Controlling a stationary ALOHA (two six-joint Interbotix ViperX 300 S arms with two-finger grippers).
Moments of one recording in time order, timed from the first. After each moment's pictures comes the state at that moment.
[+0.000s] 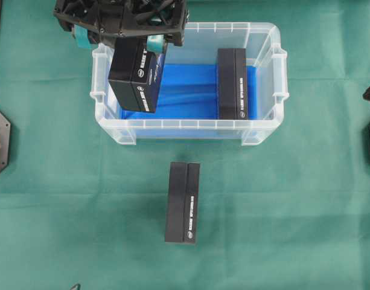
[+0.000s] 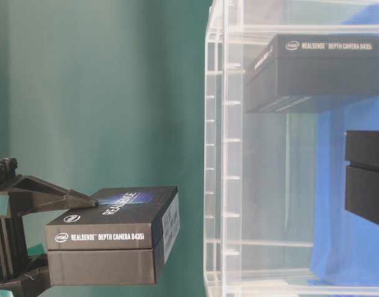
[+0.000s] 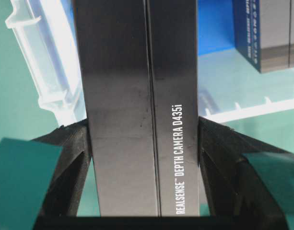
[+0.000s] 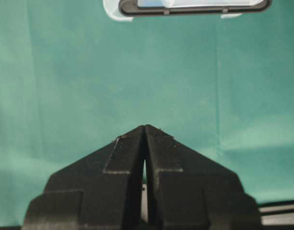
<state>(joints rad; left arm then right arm) 0.22 0.09 -0.35 0.04 1.65 -1.17 -0.01 -0.78 0.55 -0.10 1.32 0.19</state>
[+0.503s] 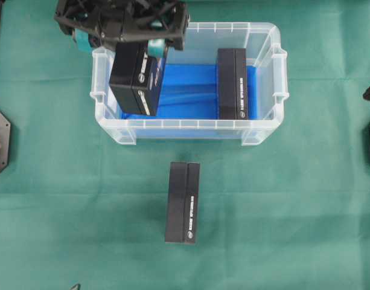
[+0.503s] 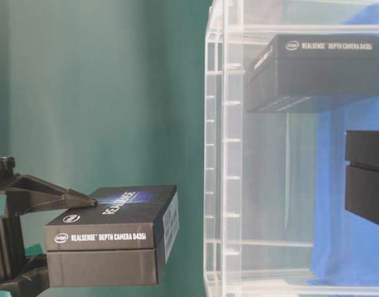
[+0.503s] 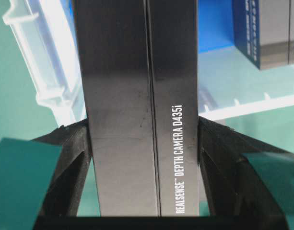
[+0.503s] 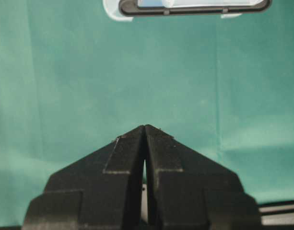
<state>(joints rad) 0.19 0.09 -0.35 0.04 1.65 -1.19 -0.01 -0.78 0.55 -0.10 1.33 0.19</state>
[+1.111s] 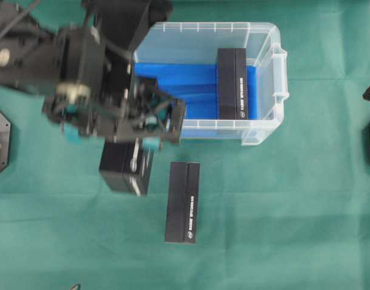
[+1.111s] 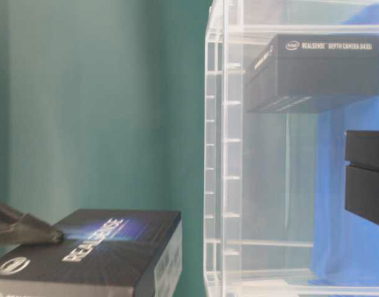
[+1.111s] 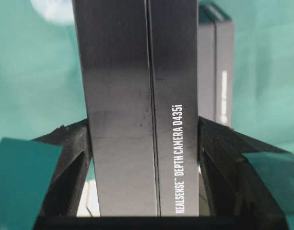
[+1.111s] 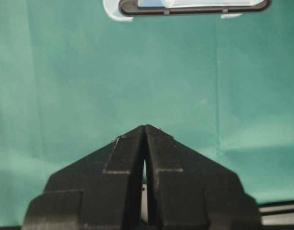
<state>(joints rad) -0.11 0.08 -0.35 0.04 1.72 -1.52 -0.01 -0.77 0.55 -0.10 1.32 0.19</state>
